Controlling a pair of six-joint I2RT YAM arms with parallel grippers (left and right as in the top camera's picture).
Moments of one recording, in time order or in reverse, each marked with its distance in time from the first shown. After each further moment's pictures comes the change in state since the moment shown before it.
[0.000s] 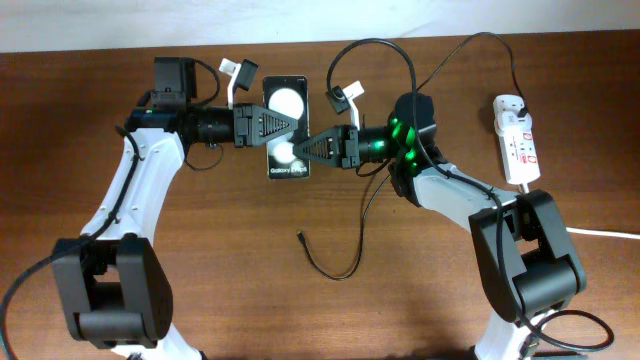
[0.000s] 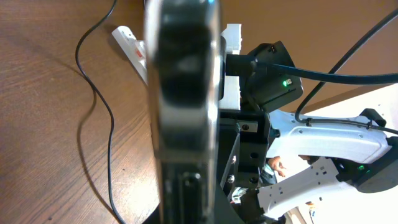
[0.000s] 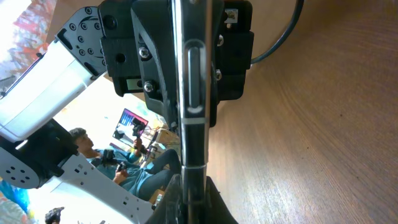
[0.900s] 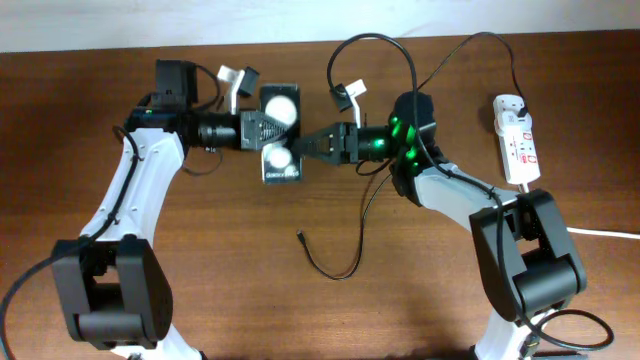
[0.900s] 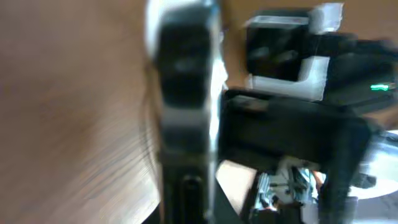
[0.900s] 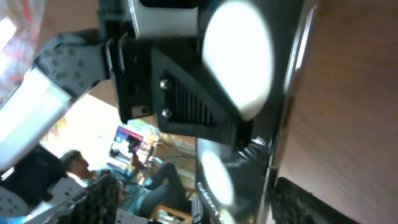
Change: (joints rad) left arm 0.003 -0.001 0.001 -0.127 -0.301 0.006; right arm -0.016 0.001 -0.001 -0.068 0.065 0.020
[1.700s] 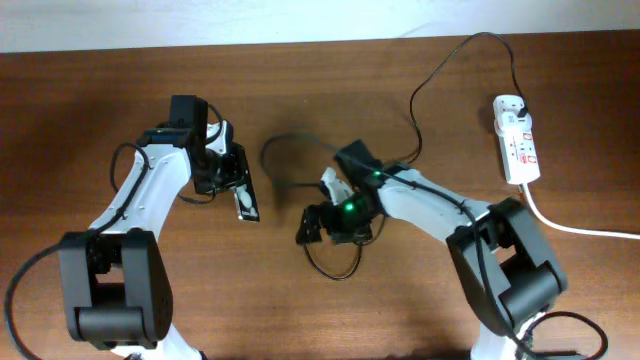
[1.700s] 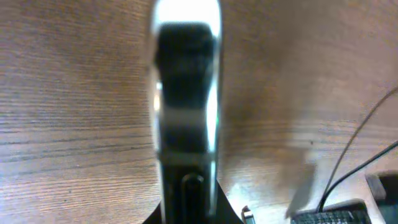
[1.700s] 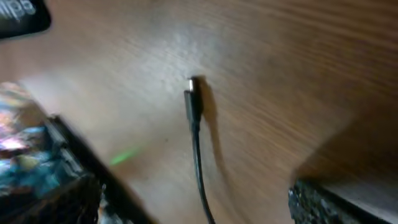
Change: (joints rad) left arm -0.001 0.000 -0.173 -0.072 -0.726 -0.258; right arm 0.215 0.002 0.099 -1.452 0.576 -0.666
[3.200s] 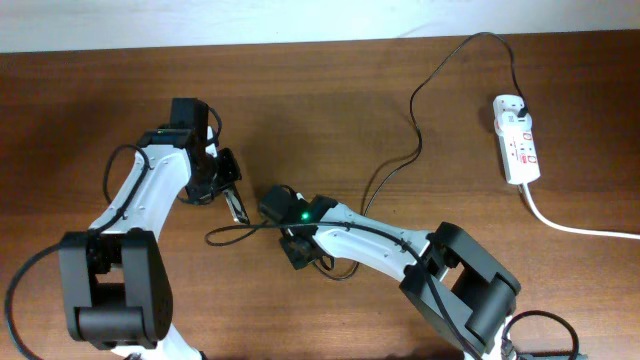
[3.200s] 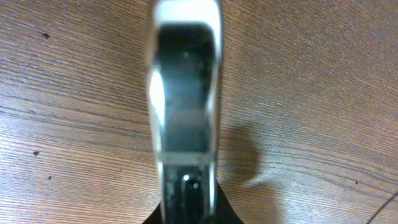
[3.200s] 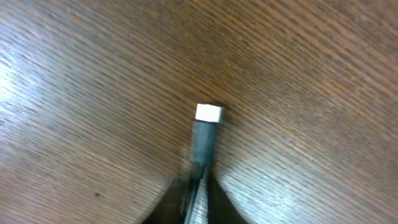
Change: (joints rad) left arm 0.000 0.000 -0.005 -0.033 -0.175 -0.161; right arm 0.350 0.076 0.127 -0.057 0.691 0.010
